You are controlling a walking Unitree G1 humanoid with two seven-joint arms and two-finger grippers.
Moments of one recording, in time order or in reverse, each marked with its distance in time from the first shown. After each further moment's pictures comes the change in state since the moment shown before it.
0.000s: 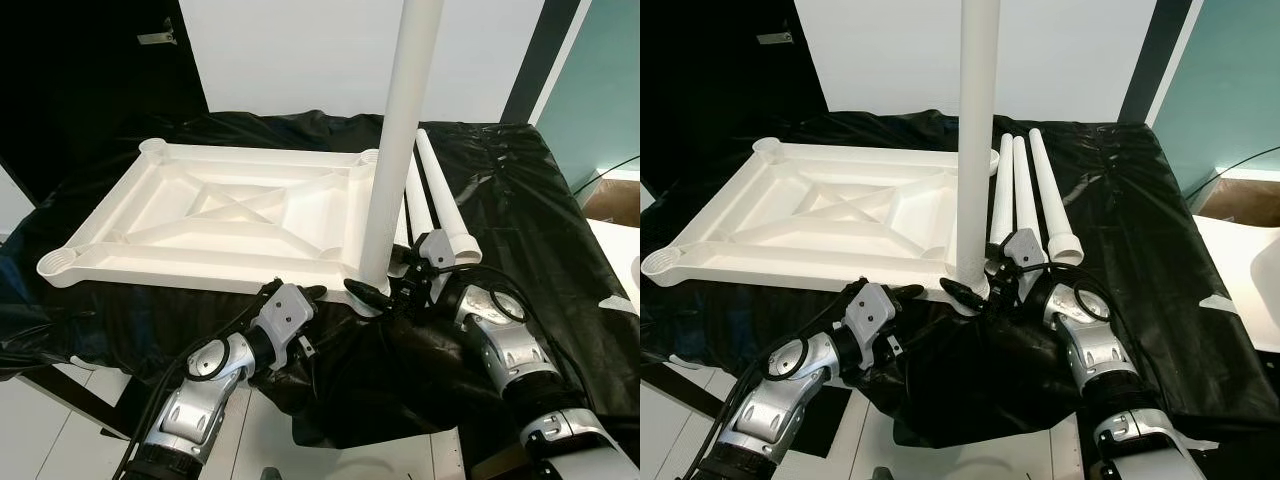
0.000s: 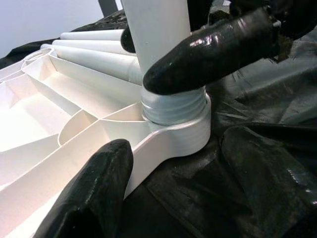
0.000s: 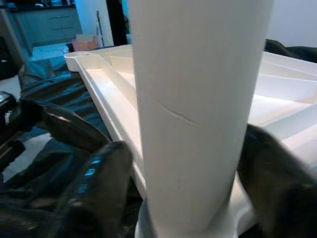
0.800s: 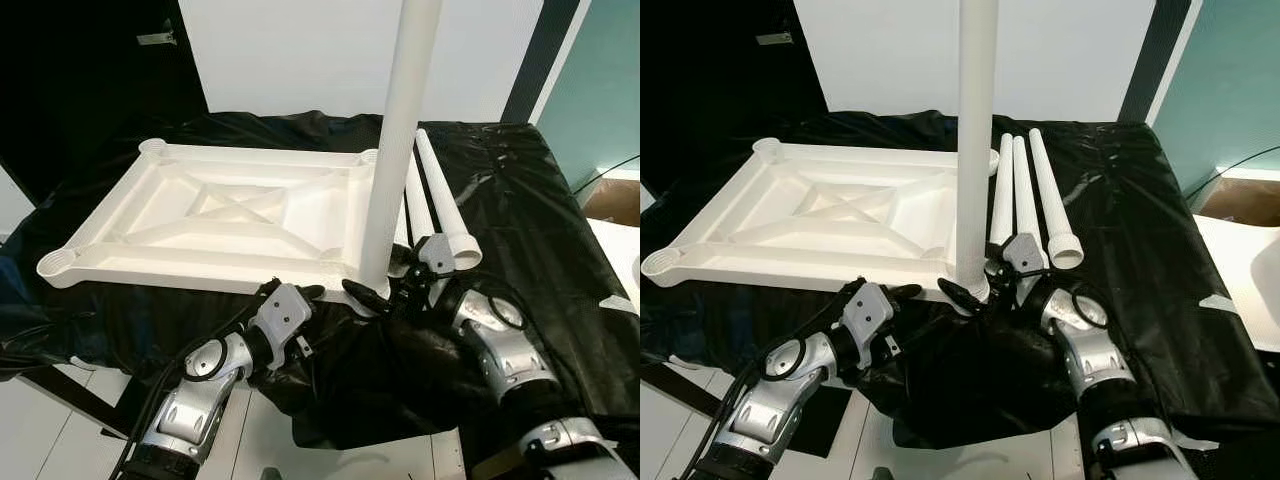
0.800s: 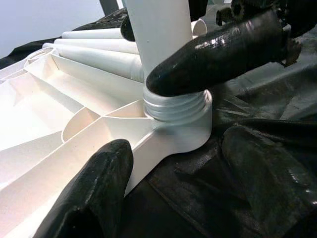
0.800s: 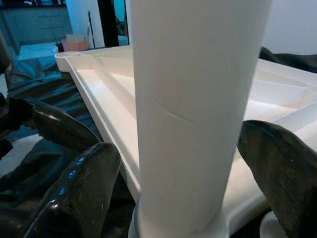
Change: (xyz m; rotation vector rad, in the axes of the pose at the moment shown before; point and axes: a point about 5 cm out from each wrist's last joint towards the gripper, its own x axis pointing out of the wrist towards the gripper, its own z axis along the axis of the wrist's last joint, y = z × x) left arm -0.004 -0.001 0.000 0.006 0.004 0.002; right arm -0.002 0.001 0.001 -0.039 -0.001 -0.059
